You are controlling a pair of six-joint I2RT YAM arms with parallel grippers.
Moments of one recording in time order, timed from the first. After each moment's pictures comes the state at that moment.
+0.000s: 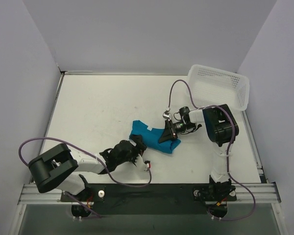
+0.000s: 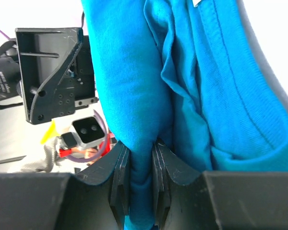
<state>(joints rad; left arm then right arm) -0.97 1.42 0.33 0.52 -0.09 1.36 0.28 2.10 1.07 -0.46 -1.28 -0.05</state>
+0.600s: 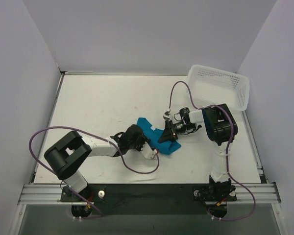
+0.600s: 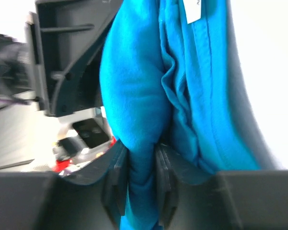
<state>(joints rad) -0.87 1.63 0.60 0.32 -0.07 1.38 0.27 2.14 1.07 -0.44 -1.31 0.00</state>
